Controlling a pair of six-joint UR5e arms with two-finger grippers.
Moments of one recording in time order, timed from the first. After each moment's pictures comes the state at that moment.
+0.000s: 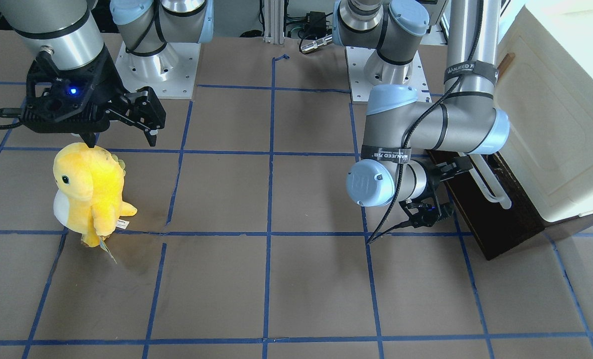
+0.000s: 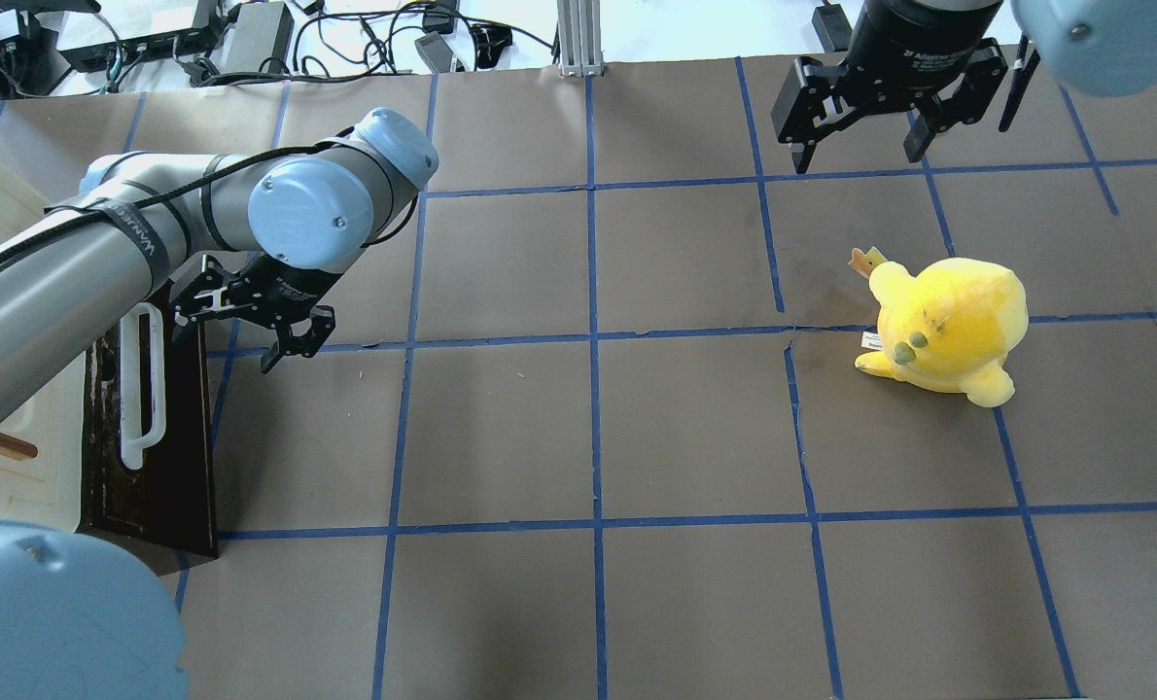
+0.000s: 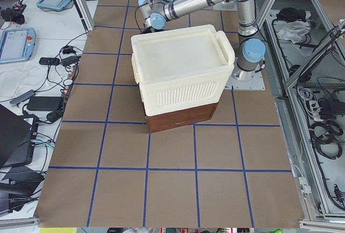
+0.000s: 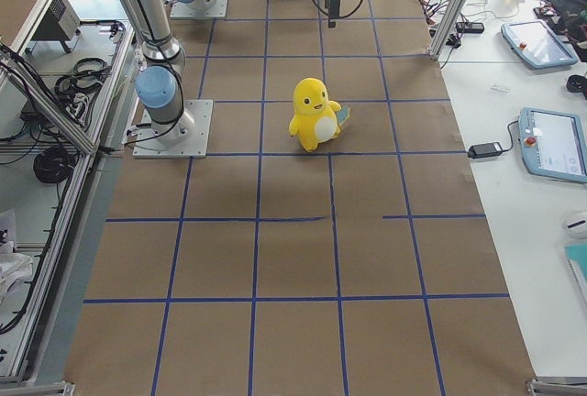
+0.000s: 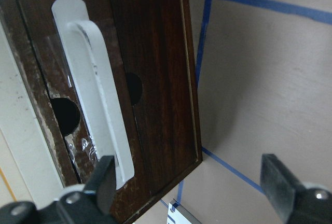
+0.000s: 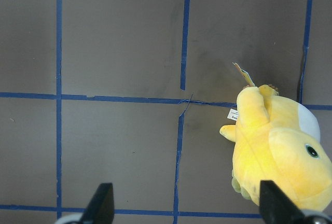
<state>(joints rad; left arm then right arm) -1.66 -2.00 -1.67 -1.80 2.44 -0.61 1.60 -1.48 1.44 -1.57 -1.58 -0.02</state>
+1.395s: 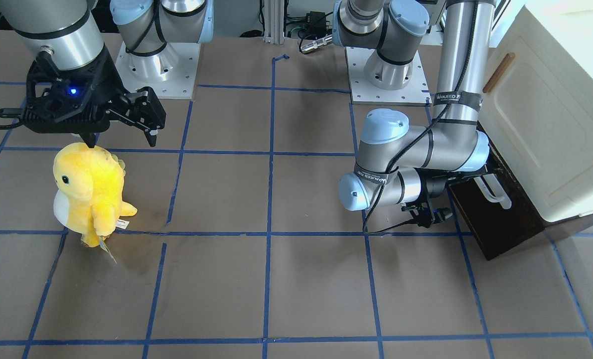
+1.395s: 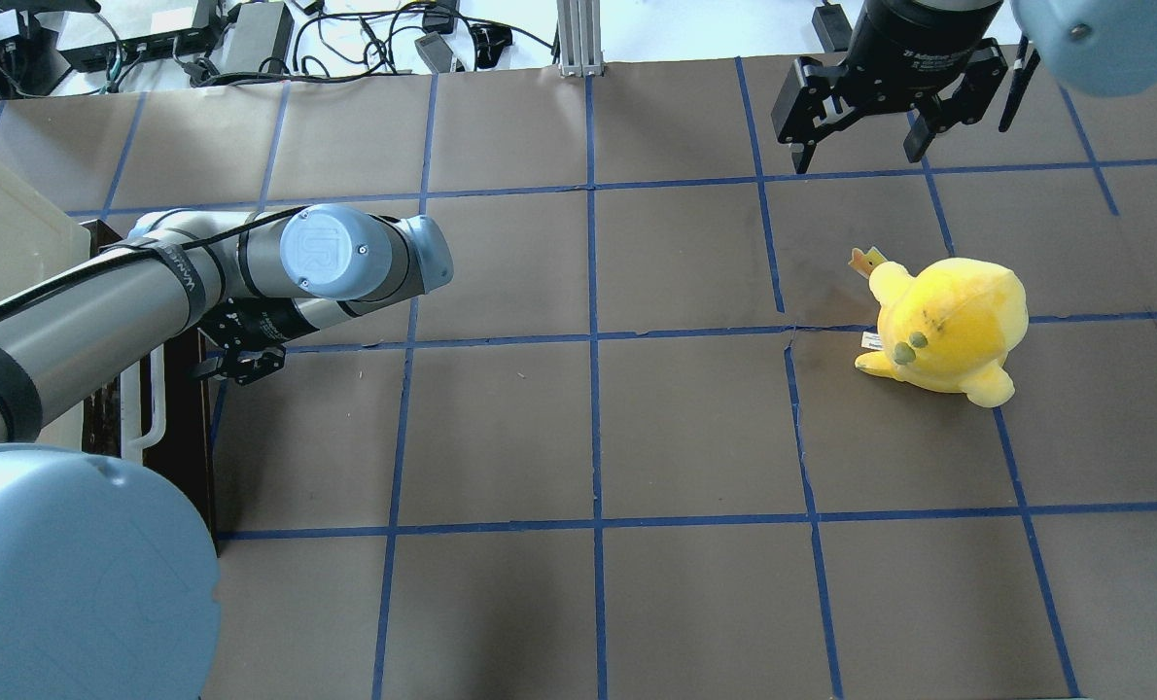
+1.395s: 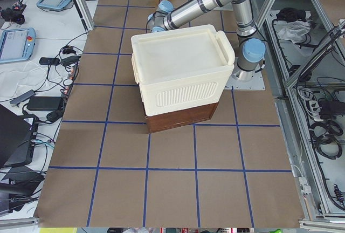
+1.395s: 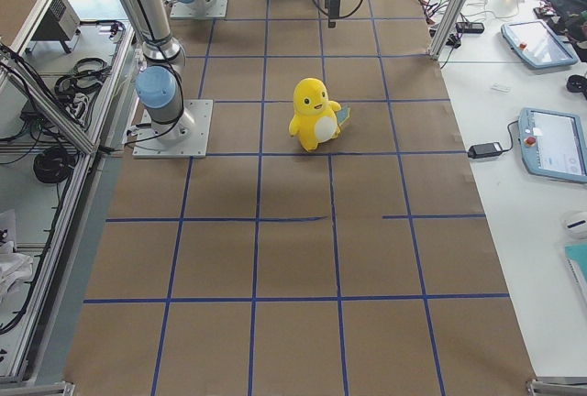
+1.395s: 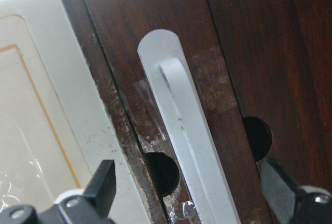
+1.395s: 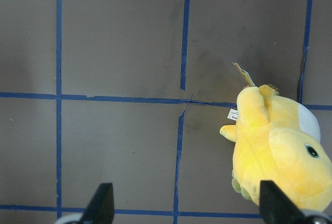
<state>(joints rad) -1.65 -2.07 -1.76 -2.00 2.78 -0.83 1.60 -1.48 1.44 -1.57 -1.58 -0.02</state>
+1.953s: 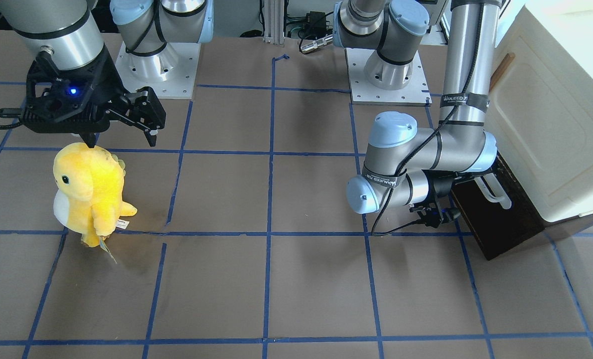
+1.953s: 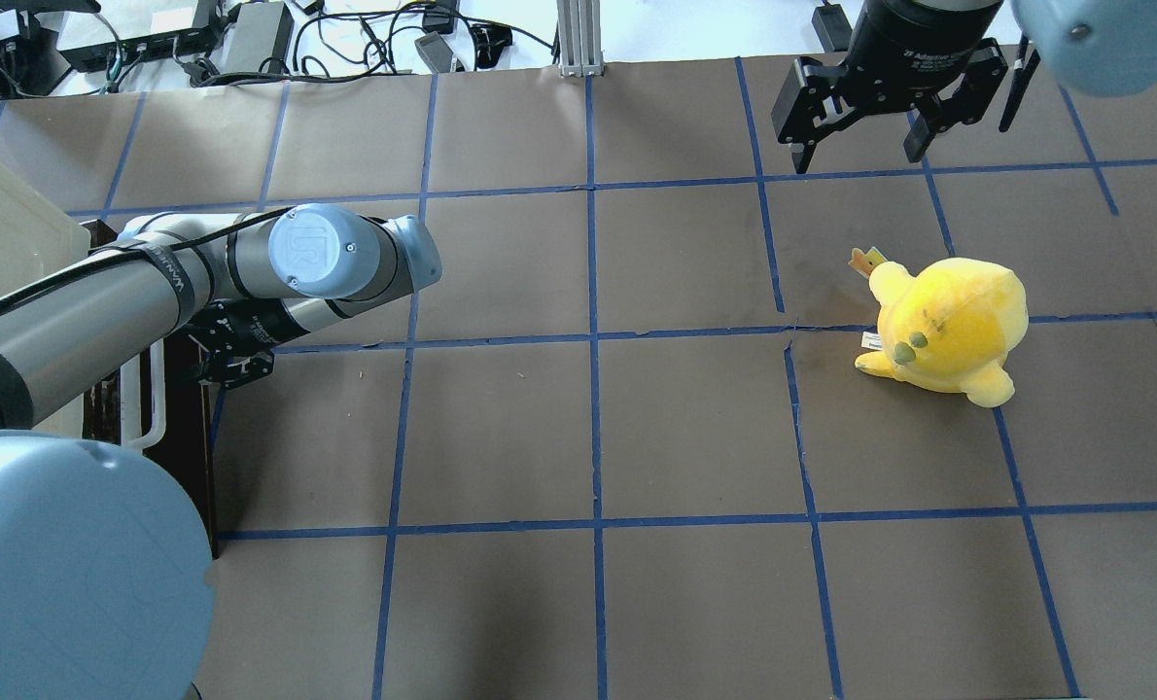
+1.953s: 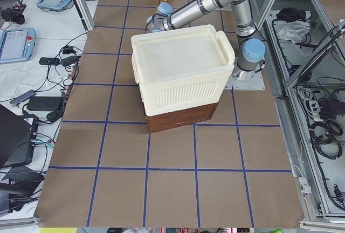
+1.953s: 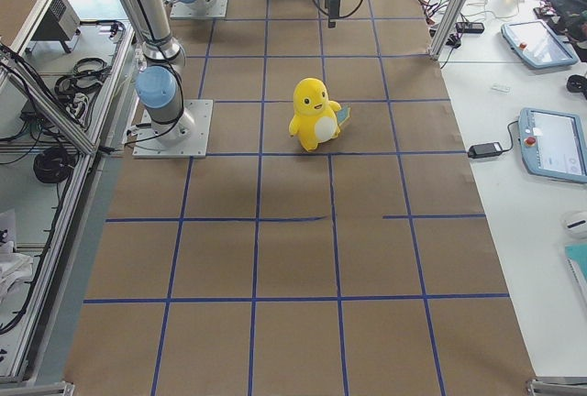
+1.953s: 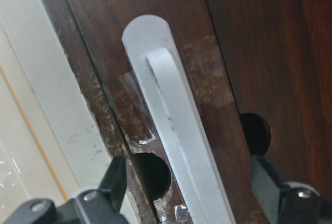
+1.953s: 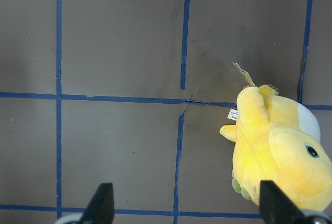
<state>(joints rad) -1.61 -2.07 -1.76 -2.00 2.78 -0.84 1.60 -1.48 1.44 -1.57 -1.58 -0.02</state>
